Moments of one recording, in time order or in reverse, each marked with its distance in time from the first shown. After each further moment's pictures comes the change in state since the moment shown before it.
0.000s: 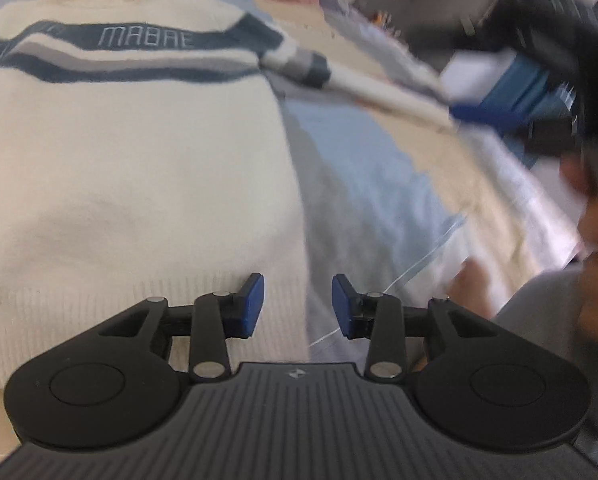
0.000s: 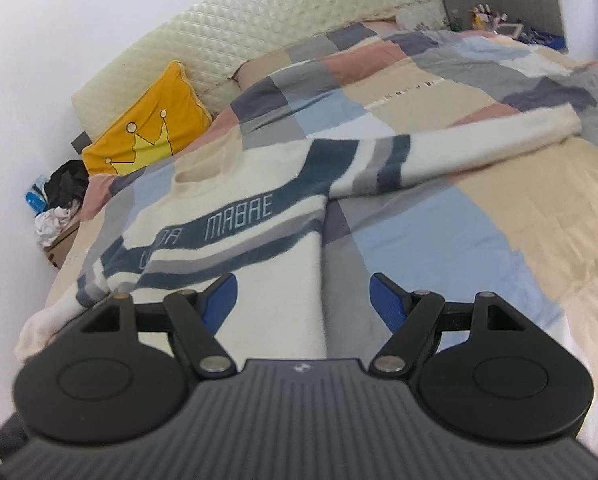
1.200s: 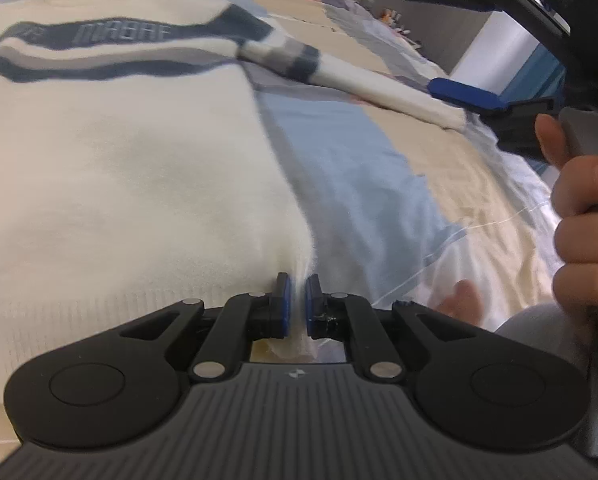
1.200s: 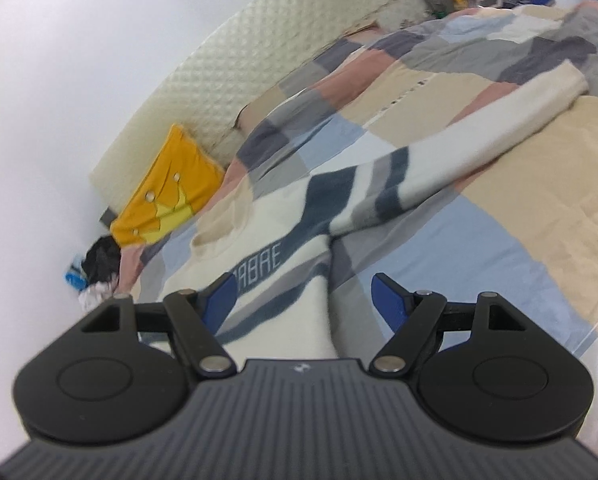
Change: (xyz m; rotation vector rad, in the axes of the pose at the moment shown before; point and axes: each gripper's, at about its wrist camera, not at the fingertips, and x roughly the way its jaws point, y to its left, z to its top) left arm 0.040 -0.041 0.005 -0.045 -0.029 0.013; right arm 0.017 -0.070 0.015 0.247 -0.093 0.155
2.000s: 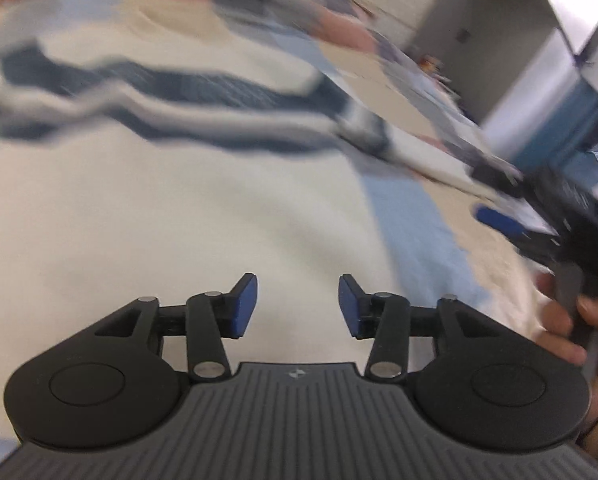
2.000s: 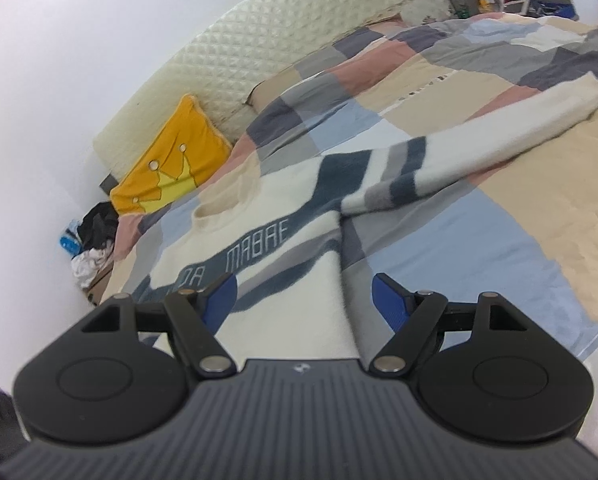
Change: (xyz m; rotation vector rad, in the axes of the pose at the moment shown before) left arm -0.121 0.105 0.048 -0.094 -0.084 0.115; right arm 0.011 0.021 -0.016 -0.119 0.057 0.003
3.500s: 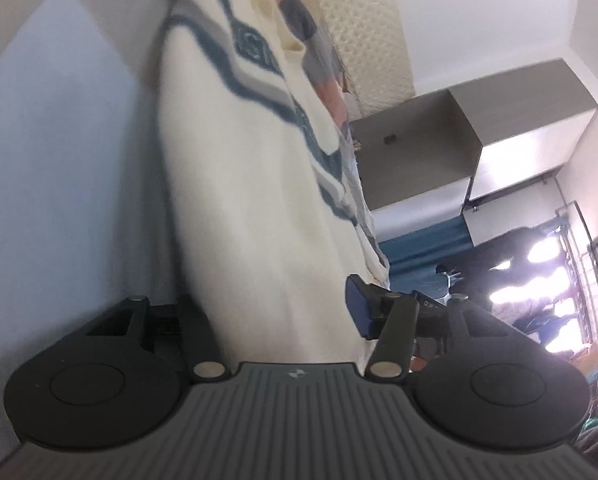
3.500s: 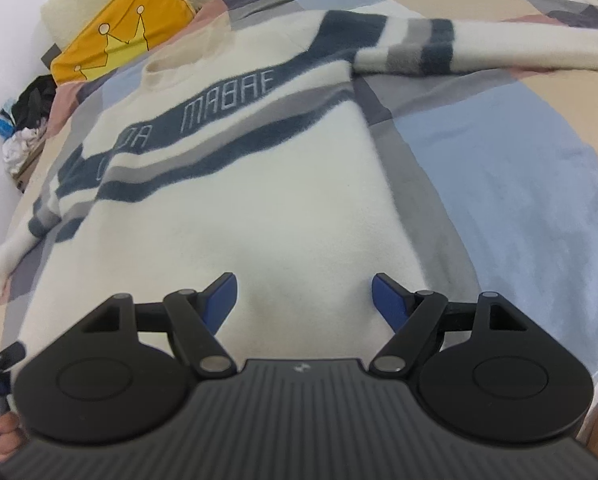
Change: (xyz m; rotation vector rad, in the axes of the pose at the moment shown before) left arm 0.026 0.306 -0.046 -0.494 -0.032 -0.605; right arm 0.099 0.055 -0.066 -0.132 0.328 -0.233
